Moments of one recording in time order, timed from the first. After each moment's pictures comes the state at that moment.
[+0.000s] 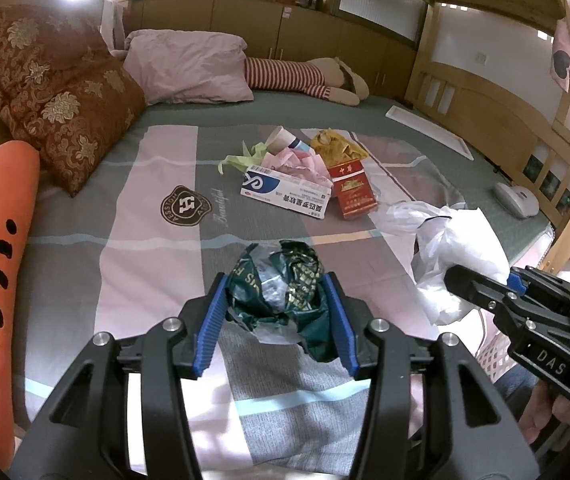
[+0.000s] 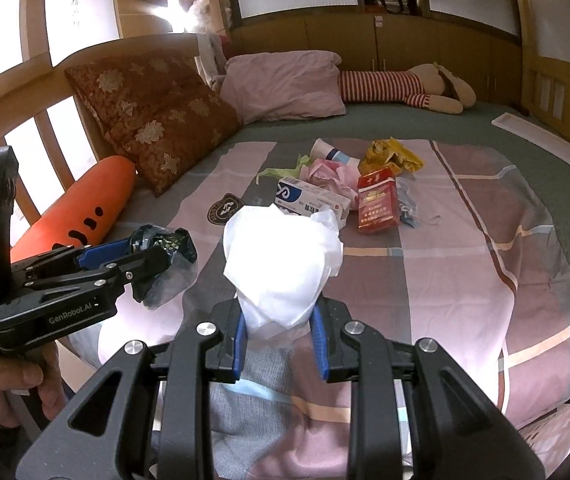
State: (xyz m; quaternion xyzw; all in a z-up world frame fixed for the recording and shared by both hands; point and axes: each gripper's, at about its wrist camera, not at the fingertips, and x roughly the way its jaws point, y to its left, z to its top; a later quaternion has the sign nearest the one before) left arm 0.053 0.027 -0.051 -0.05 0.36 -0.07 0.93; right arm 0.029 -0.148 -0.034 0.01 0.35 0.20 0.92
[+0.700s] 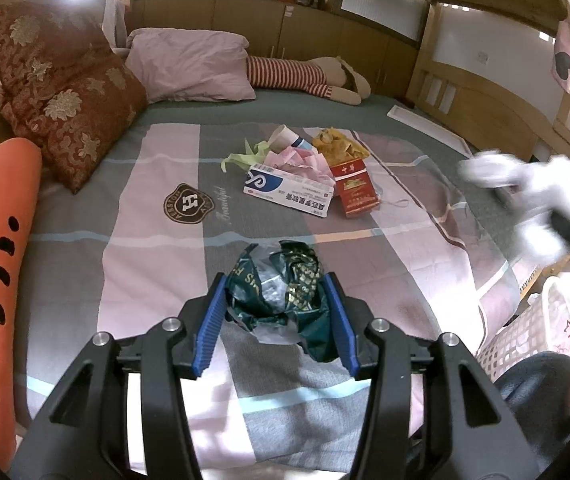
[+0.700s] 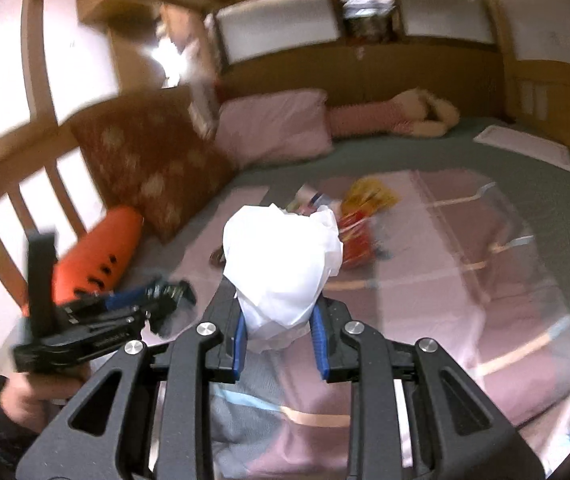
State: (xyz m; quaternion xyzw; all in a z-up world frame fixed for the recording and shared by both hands) left arm 0.052 0.032 -0.052 -0.05 0.36 -0.07 0.93; right arm -0.016 -0.233 0.029 0.08 0.27 0.16 0.95
